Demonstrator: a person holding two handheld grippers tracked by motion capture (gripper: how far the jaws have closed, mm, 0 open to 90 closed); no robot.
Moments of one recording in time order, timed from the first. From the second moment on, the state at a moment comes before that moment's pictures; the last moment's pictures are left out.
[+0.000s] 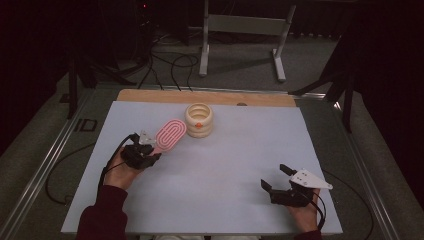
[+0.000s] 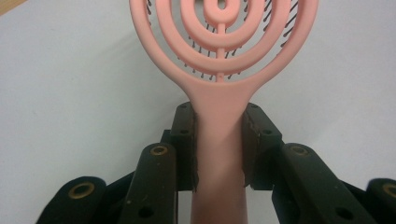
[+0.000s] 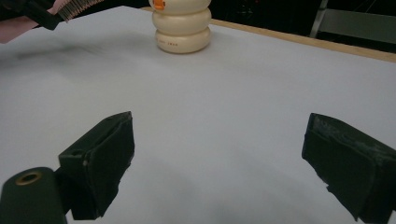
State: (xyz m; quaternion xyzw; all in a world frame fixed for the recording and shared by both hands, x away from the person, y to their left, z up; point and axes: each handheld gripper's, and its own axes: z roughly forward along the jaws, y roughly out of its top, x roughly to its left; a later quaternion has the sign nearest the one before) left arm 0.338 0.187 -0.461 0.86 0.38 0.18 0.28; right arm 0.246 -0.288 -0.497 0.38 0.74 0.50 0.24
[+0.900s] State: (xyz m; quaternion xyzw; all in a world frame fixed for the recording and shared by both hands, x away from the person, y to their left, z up) left arm 0.321 0.195 -0.466 0.83 0.39 0.20 0.34; right arm 0.247 -0.287 -0.498 0.38 0.74 0.50 0.24
